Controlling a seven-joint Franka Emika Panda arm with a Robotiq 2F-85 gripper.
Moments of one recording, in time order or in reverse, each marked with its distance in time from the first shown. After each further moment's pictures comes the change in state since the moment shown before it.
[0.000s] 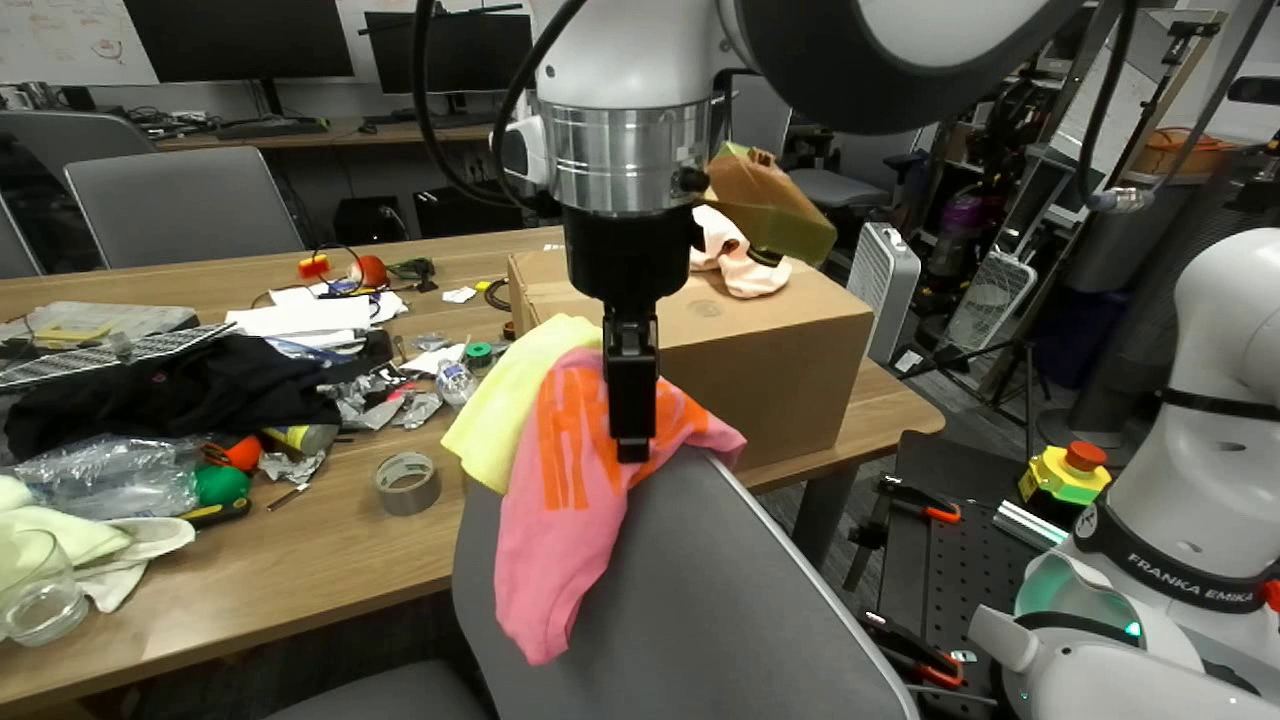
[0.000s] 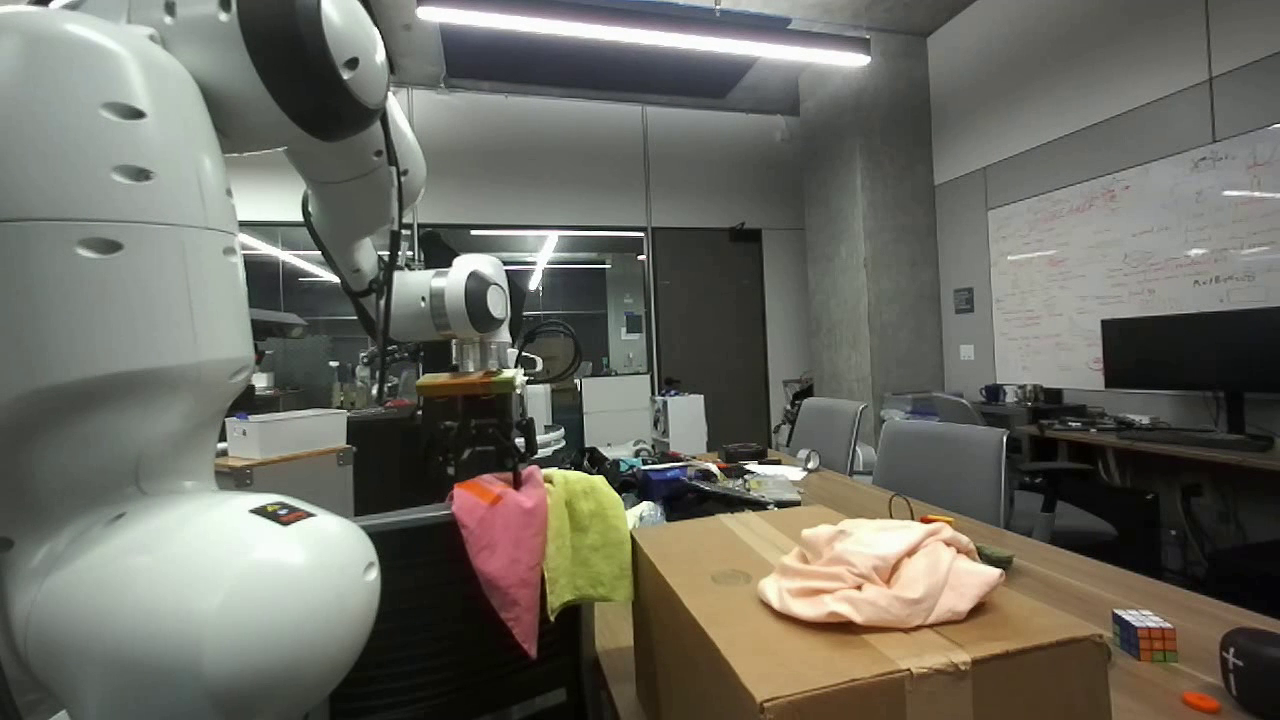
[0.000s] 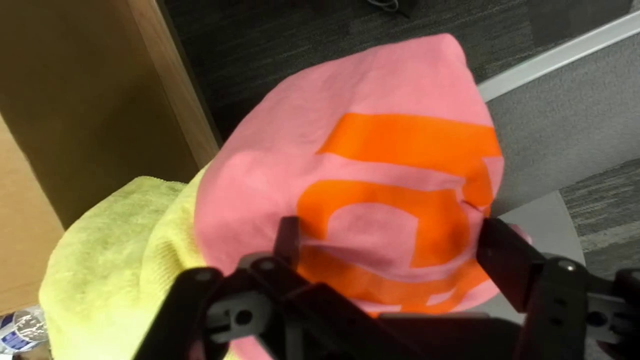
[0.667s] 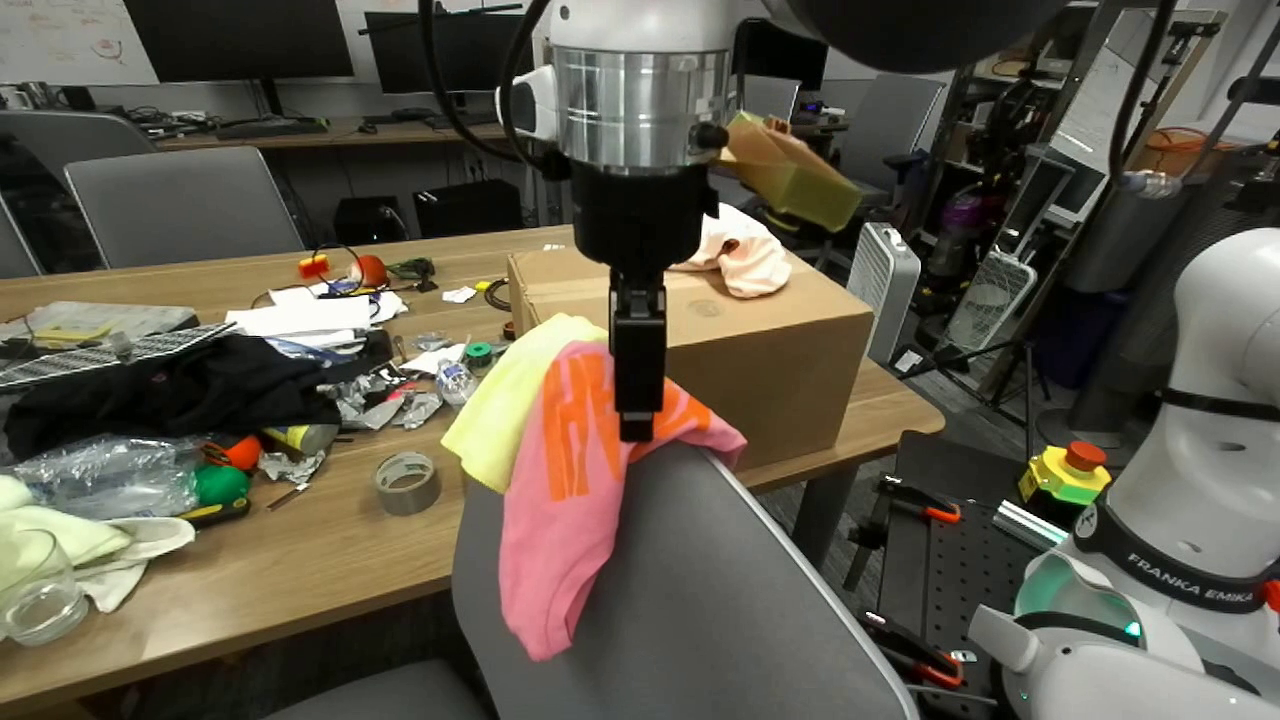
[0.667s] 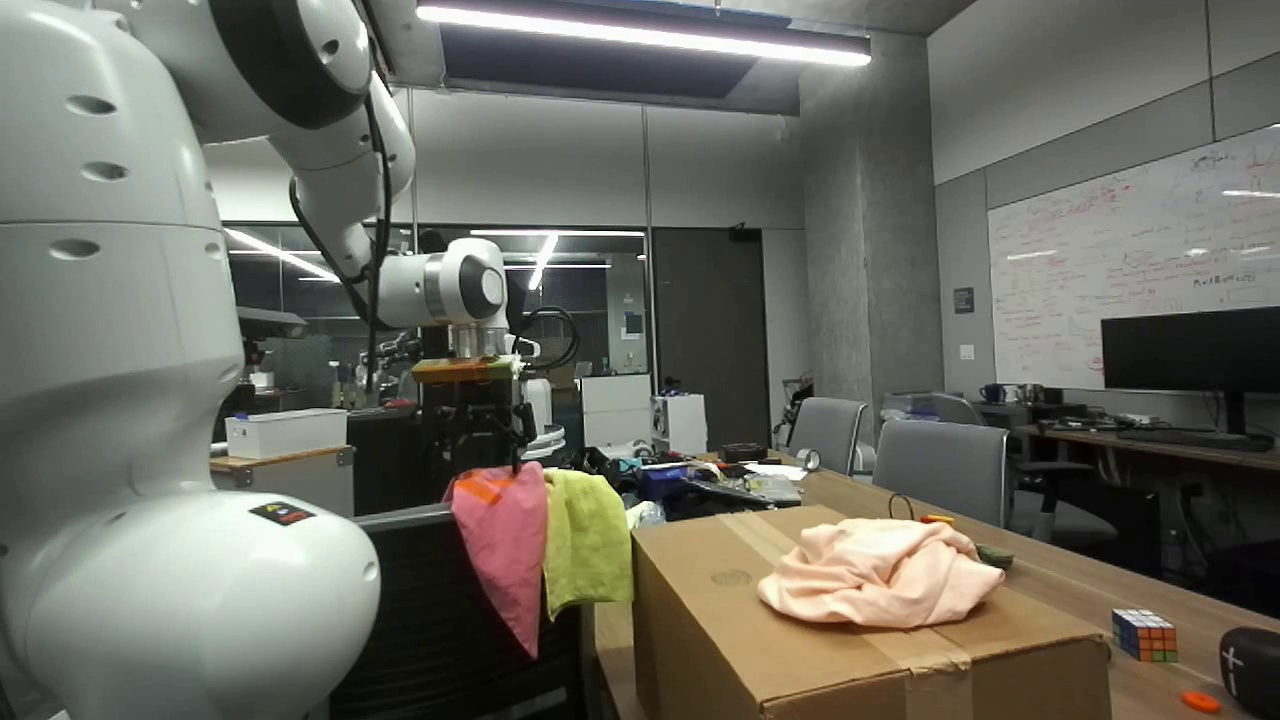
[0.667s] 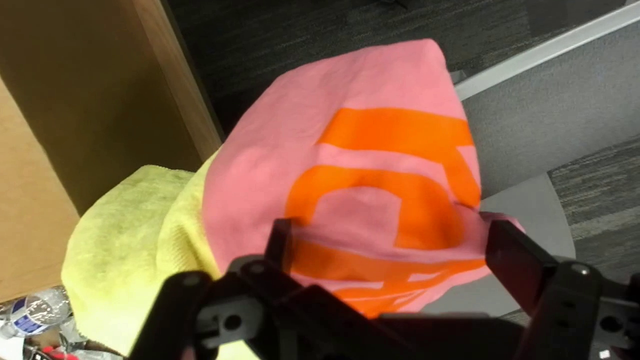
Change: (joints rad) arm 0.000 -0.045 -0.001 0.001 0.018 -0.016 -0.008
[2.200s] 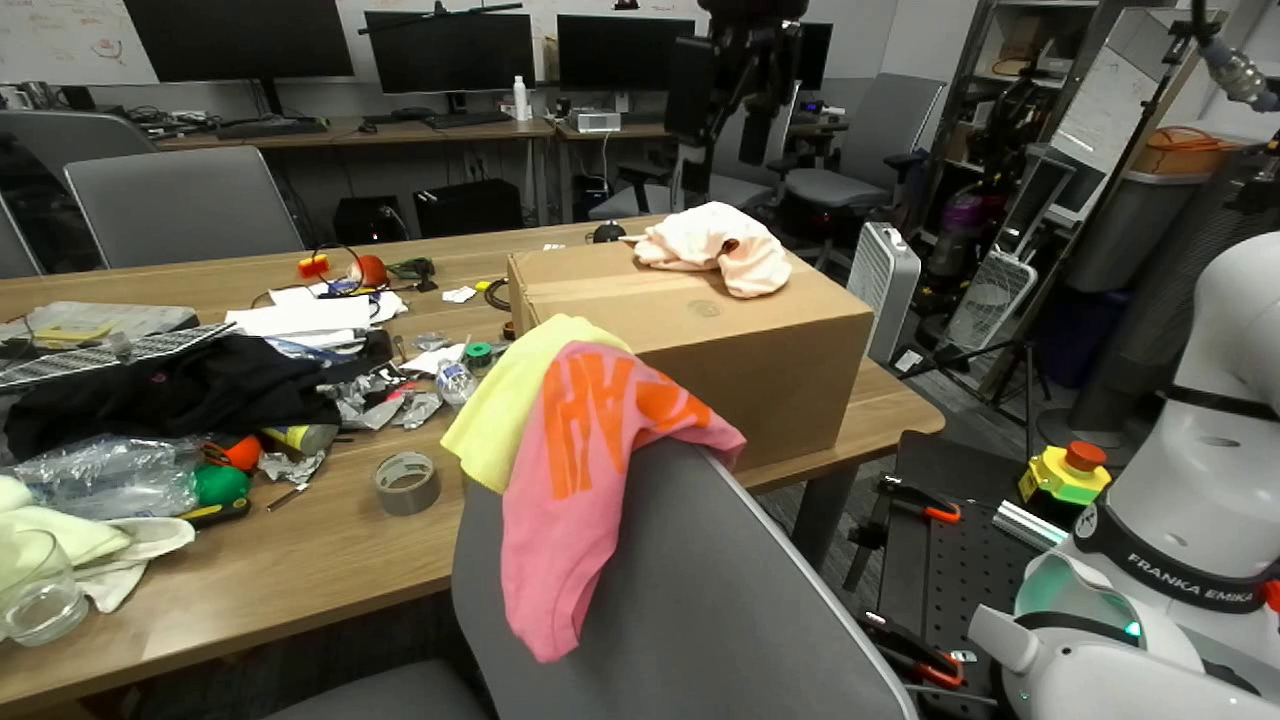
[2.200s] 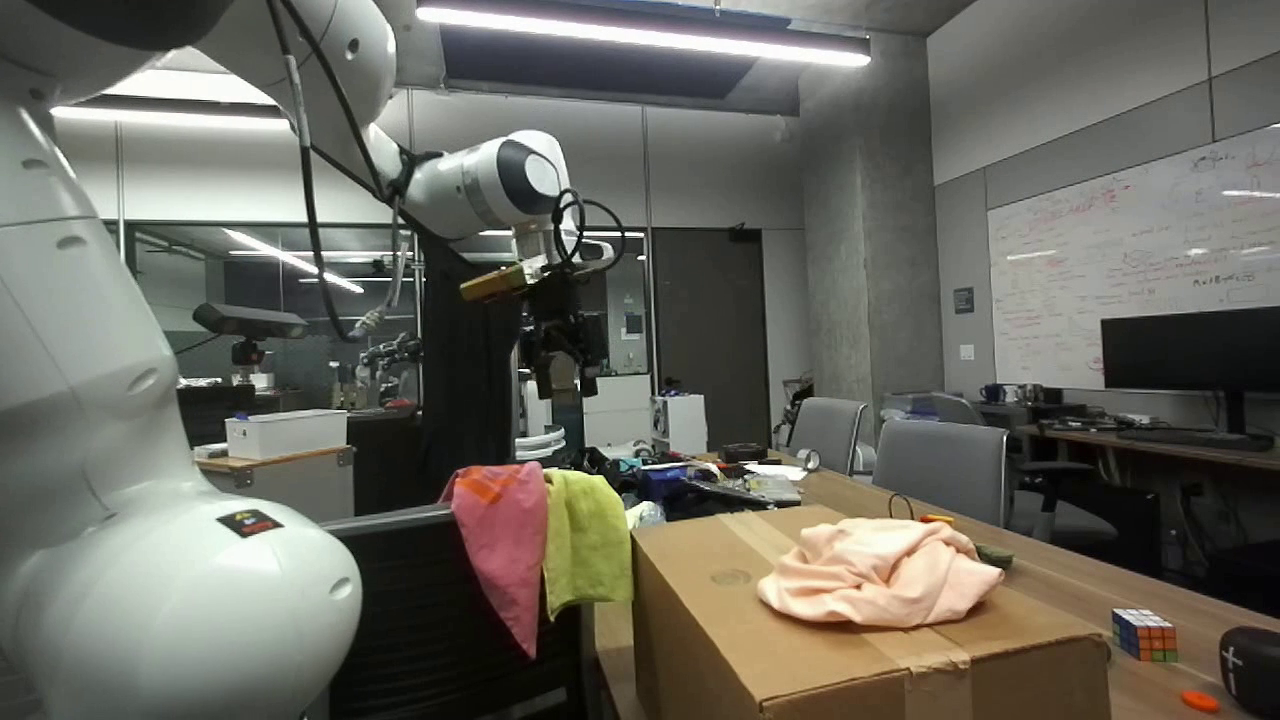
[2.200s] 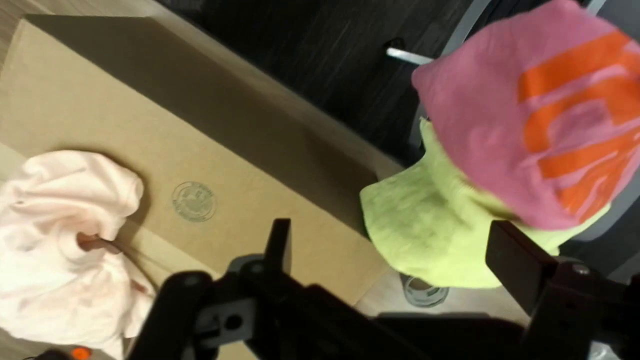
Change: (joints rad) arm -0.160 -0.251 -0.130 0.029 -0.055 -0.222 0.374
